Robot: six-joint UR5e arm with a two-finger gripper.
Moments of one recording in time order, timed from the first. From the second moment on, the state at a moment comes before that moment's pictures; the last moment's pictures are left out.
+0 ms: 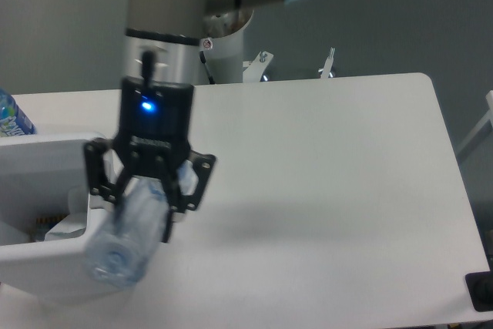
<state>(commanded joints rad) 2.18 -1.84 -1.27 -0.76 1.25 0.23</state>
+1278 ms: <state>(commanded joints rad) 1.99 -1.94 -1.31 -0.76 1.25 0.23</state>
